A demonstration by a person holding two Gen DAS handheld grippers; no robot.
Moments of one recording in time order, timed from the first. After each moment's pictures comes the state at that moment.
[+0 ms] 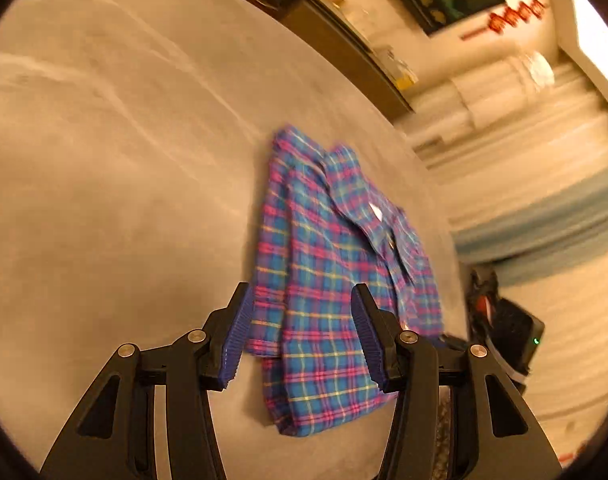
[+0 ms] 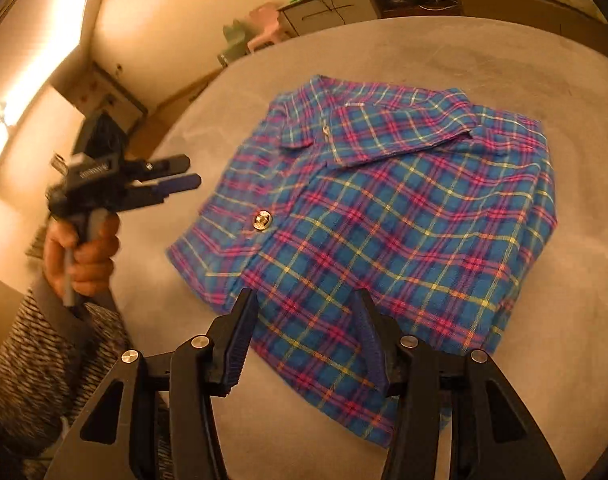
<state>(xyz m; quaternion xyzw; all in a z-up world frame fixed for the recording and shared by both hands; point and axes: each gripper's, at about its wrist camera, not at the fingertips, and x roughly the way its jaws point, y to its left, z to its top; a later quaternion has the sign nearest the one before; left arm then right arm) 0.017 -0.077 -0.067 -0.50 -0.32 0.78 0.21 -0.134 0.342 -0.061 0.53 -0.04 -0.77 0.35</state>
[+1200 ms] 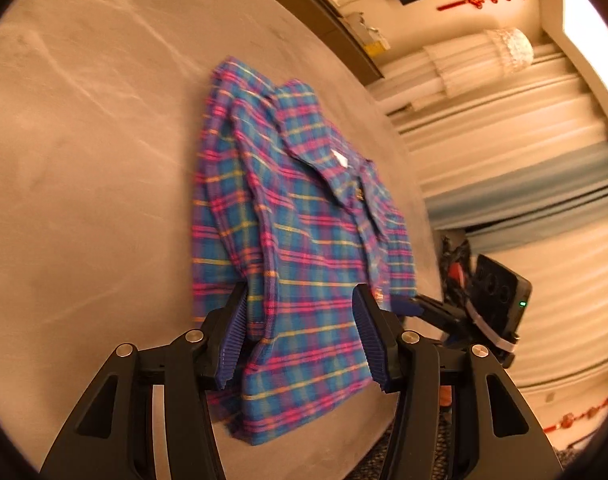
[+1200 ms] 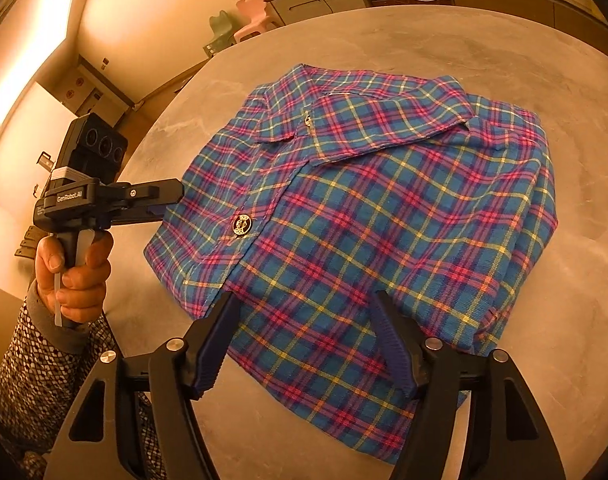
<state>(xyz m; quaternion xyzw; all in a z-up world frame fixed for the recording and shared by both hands) 0.002 -0.040 -0.083 -0.52 -0.35 0.73 0.29 -0.155 0.313 -0.059 0.55 -0.03 -0.77 0.34</state>
